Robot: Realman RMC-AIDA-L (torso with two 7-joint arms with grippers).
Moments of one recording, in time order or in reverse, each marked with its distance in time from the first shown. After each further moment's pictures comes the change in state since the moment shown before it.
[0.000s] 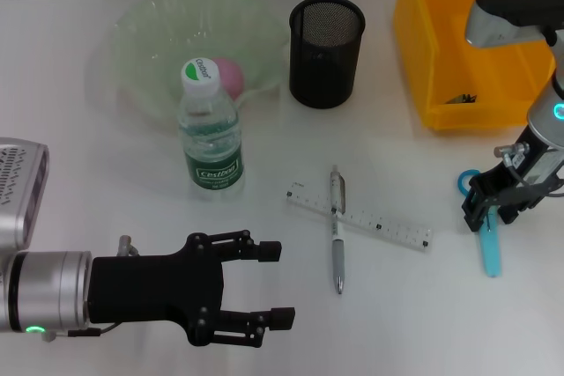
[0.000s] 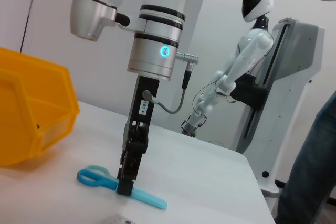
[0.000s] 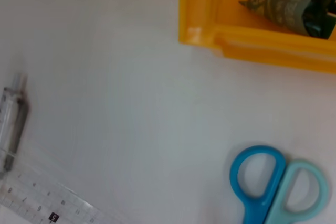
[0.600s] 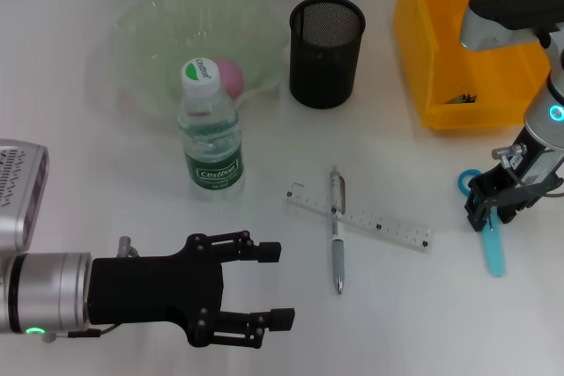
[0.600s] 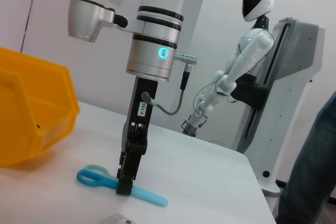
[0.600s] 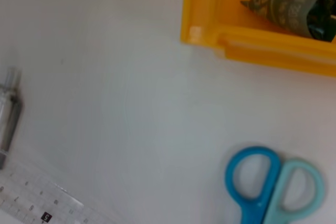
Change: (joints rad) left arm 0.001 0.000 -0.001 -0.004 0.000 -0.002 0.008; right arm 0.009 -0.001 -0.029 0.022 0.000 0.015 0.001
